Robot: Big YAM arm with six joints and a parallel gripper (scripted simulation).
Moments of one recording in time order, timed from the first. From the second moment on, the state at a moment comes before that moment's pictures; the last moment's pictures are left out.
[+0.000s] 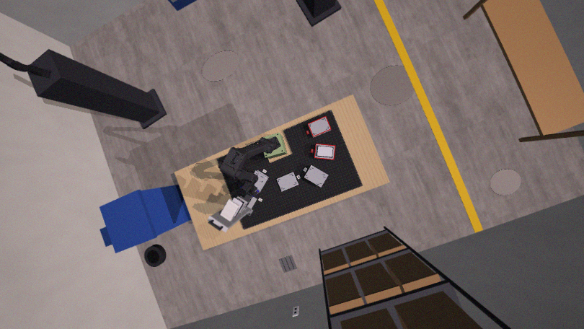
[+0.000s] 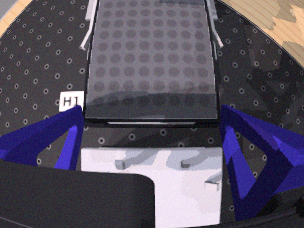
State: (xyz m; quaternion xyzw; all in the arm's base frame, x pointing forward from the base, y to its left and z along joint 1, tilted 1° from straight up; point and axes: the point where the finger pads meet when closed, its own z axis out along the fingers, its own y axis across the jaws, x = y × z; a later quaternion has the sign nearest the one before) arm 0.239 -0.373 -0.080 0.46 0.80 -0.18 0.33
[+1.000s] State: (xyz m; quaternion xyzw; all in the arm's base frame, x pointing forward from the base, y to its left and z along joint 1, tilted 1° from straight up) arm 0.217 -0.339 -0.072 0.46 0.80 -0.18 0.33
